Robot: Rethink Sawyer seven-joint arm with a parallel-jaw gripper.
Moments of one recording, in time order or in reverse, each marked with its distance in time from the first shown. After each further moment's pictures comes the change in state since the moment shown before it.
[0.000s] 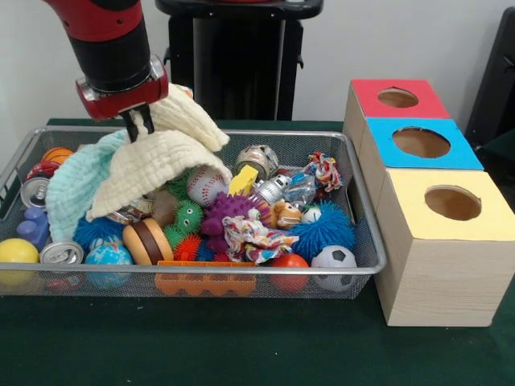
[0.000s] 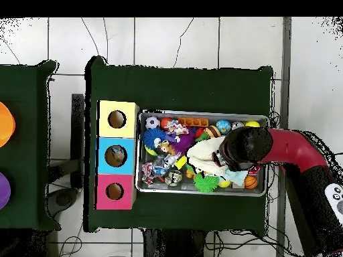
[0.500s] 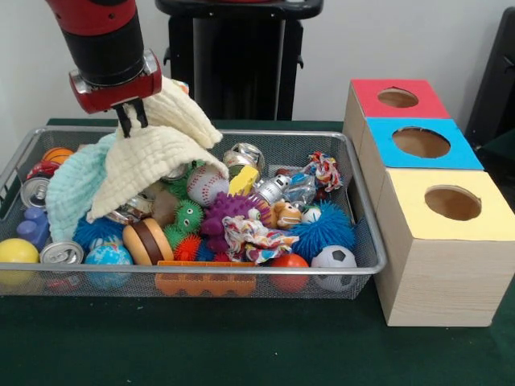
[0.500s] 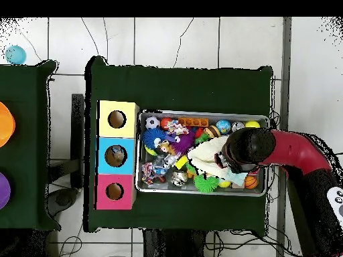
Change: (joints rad) arm 0.033 -0.014 -0.073 -0.007 0.039 0.000 0.000
